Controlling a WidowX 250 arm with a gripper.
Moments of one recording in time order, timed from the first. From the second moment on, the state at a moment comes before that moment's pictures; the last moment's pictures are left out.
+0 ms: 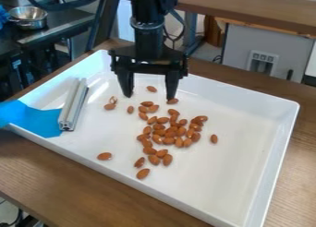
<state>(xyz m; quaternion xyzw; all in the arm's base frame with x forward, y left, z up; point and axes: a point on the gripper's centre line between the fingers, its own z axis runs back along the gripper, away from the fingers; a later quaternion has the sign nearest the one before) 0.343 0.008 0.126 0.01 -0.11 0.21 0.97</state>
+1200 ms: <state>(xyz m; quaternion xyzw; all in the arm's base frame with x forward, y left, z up) 0.361 0.096 0.125 0.01 -0.09 0.22 0.97</state>
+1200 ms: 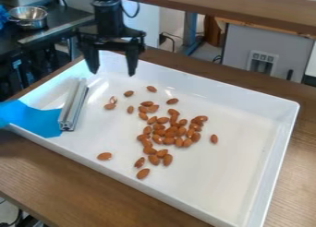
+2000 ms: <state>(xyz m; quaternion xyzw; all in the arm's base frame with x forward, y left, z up) 0.340 0.155 0.110 0.00 -0.11 0.20 0.97</state>
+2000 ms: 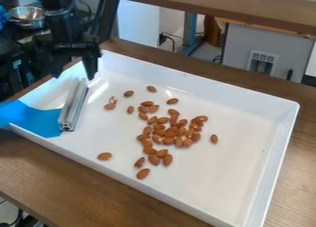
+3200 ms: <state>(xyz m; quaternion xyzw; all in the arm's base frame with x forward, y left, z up) 0.327 0.151 0.068 -0.03 -0.13 0.23 0.96</state>
